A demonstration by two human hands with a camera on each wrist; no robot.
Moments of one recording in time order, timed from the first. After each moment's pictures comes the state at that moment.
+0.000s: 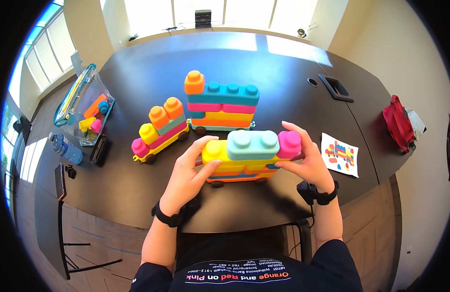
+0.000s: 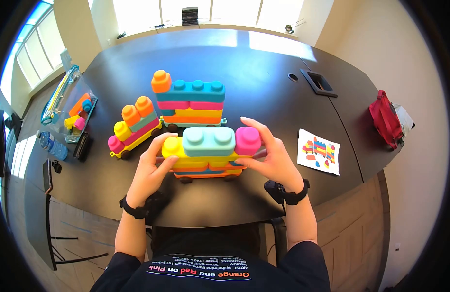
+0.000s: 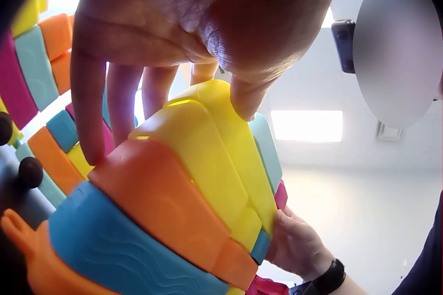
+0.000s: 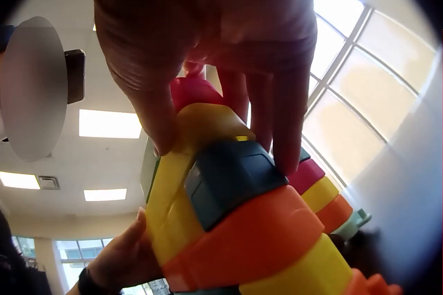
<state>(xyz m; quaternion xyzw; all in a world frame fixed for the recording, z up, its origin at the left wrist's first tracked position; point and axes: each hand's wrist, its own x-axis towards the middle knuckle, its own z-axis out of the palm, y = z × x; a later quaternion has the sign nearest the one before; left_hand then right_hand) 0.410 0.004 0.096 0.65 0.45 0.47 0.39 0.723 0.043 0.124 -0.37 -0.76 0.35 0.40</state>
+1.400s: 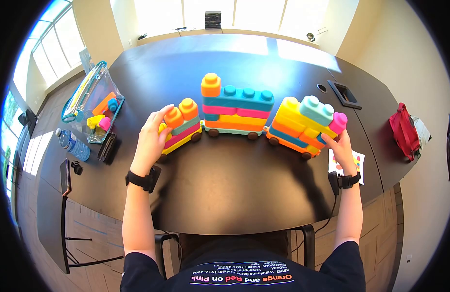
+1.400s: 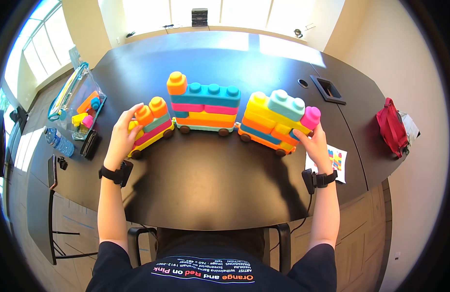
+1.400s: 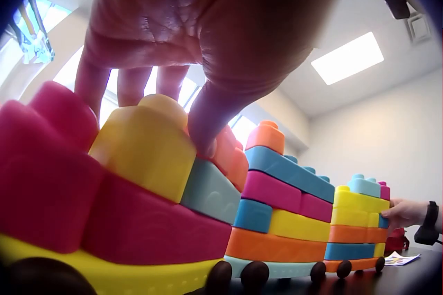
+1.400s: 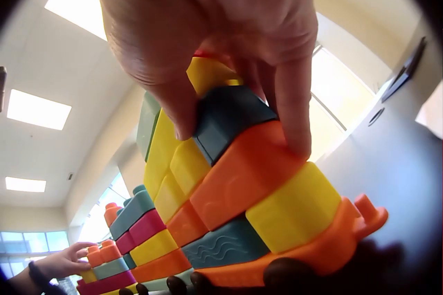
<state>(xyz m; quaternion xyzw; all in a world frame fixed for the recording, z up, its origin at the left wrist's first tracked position) 0.284 0.077 0.085 0.71 0.57 0.41 0.04 0.837 0.124 0.076 -0.52 -0.66 0.28 0.46</state>
